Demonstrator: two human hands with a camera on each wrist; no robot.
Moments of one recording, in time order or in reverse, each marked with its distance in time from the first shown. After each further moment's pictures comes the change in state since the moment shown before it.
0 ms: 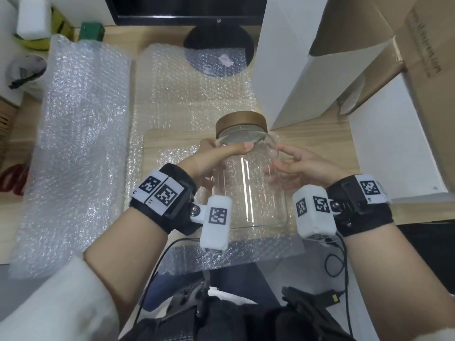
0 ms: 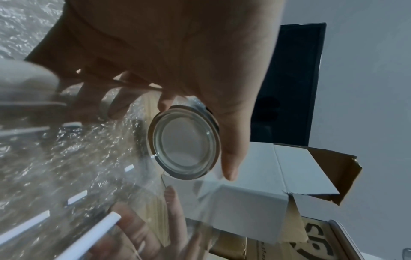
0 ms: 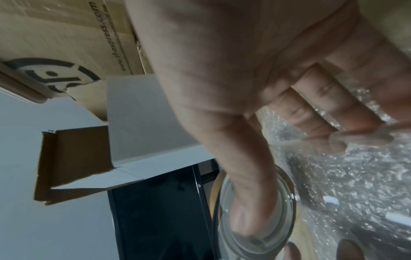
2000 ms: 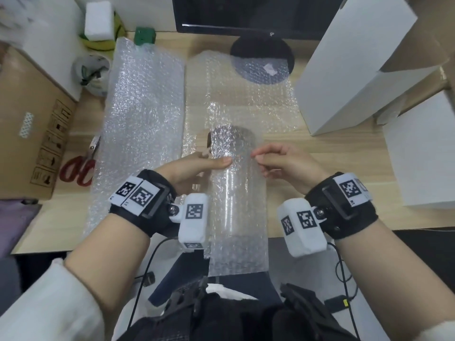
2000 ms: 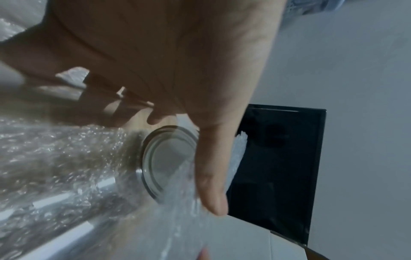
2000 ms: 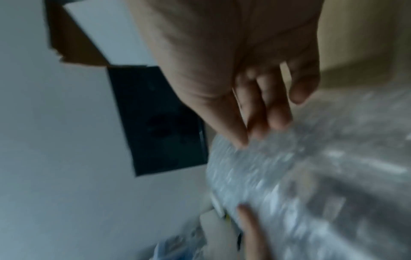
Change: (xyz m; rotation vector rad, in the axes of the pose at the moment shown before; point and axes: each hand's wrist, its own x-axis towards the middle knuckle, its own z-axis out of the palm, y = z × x) left_hand -0.056 -0.047 -0.128 0.008 -0.102 -0.053; right_hand 0.022 -0.048 0.143 -0.114 0.108 -0.241
